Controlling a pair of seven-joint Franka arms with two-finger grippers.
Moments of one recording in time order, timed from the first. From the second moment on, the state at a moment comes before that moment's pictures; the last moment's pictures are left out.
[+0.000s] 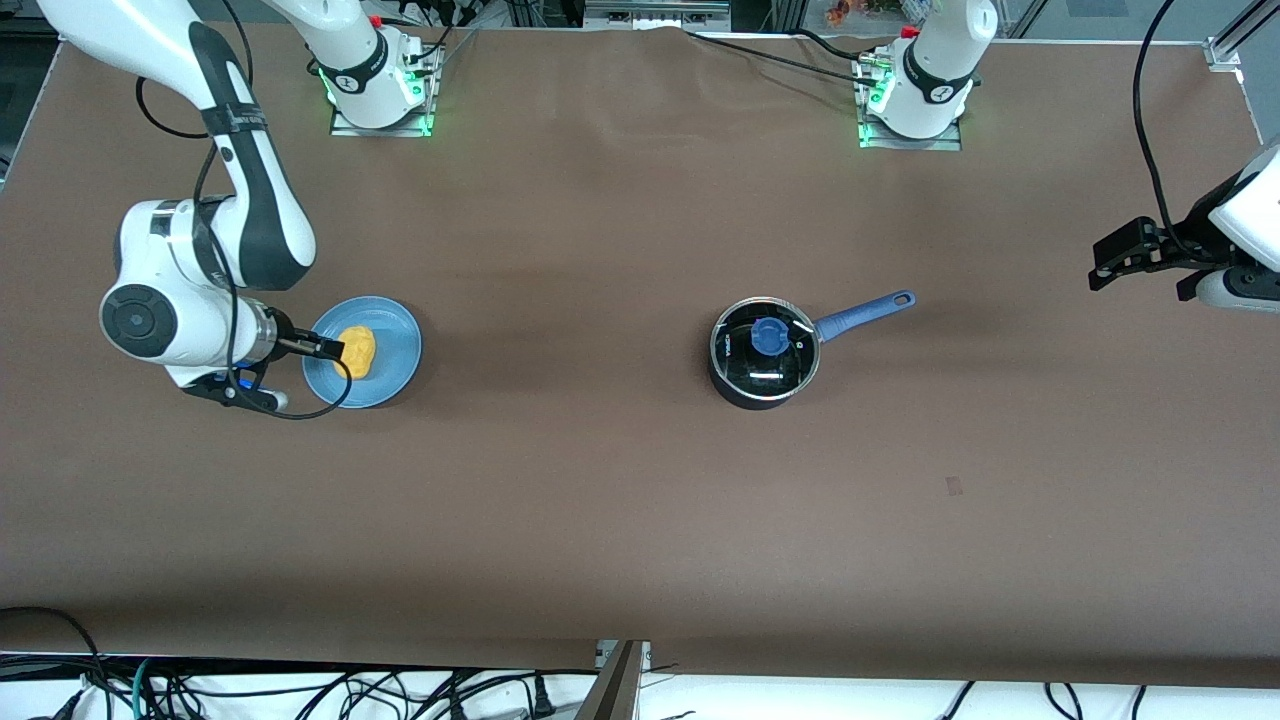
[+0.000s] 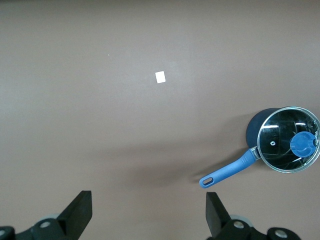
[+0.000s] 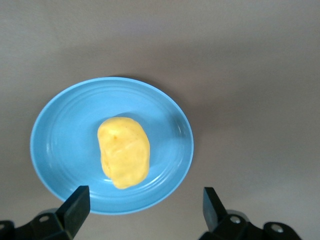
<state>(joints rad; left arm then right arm) 0.11 0.05 -0.09 -1.61 -0.01 1.67 0.11 0.17 0.38 -0.11 -1.91 -0.03 2.01 0.33</state>
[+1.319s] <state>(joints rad) 0.06 0.14 -0.10 -1.61 -0.01 1.66 0.11 0.17 0.40 -0.08 -2.18 -0.03 2.51 0.40</state>
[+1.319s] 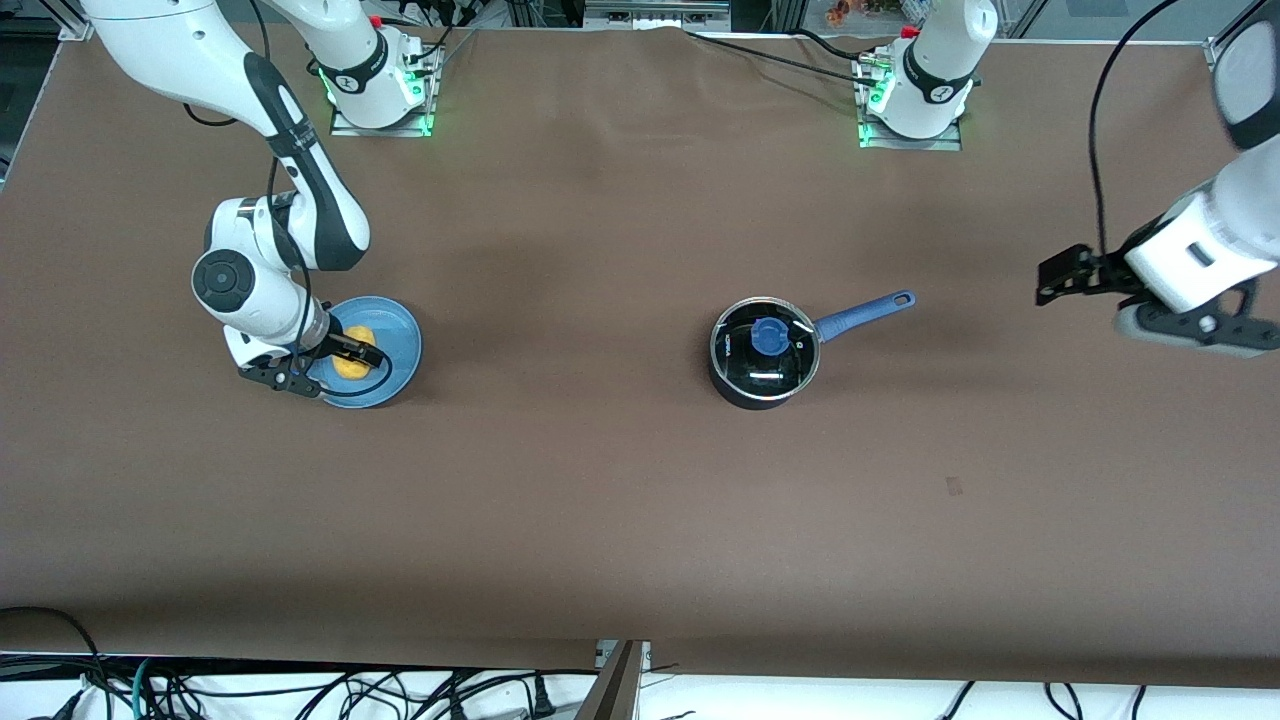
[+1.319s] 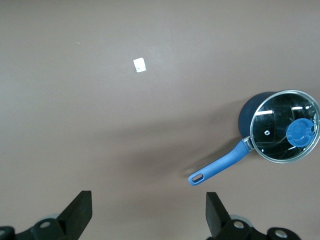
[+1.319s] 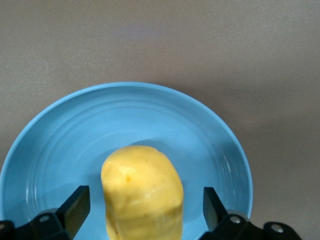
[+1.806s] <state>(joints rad) 0.05 0.24 -0.19 -1.61 -0.03 1.62 0.01 0.17 0.41 -0.08 -2.18 -0.03 2.51 0.40</state>
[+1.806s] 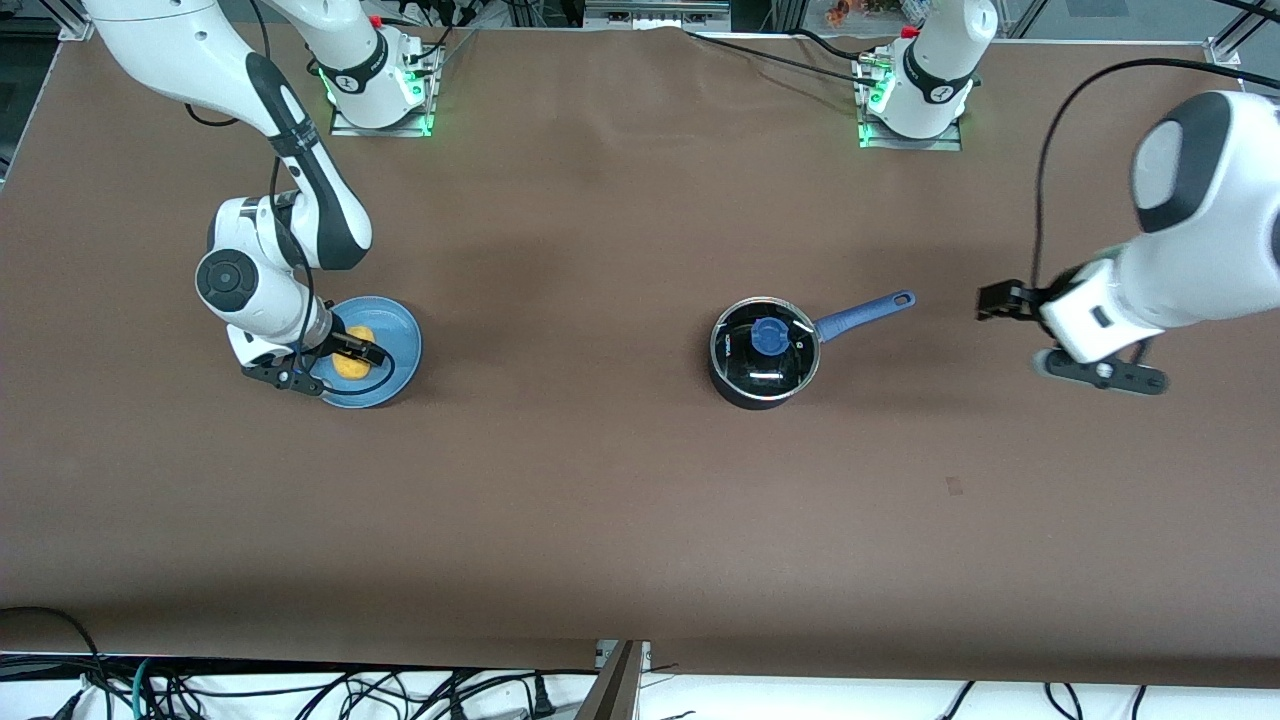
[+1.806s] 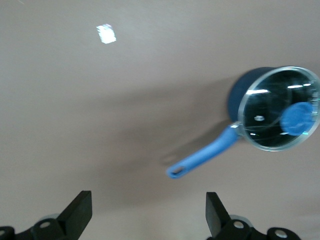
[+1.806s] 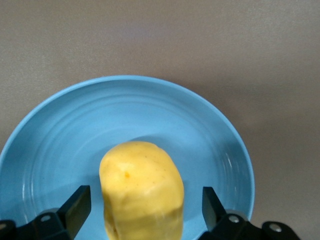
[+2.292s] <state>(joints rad) 0.03 0.29 -0.35 -1.65 -0.10 1.70 -0.33 0.17 0.40 -0.07 -2.19 -0.03 2.51 0.40</state>
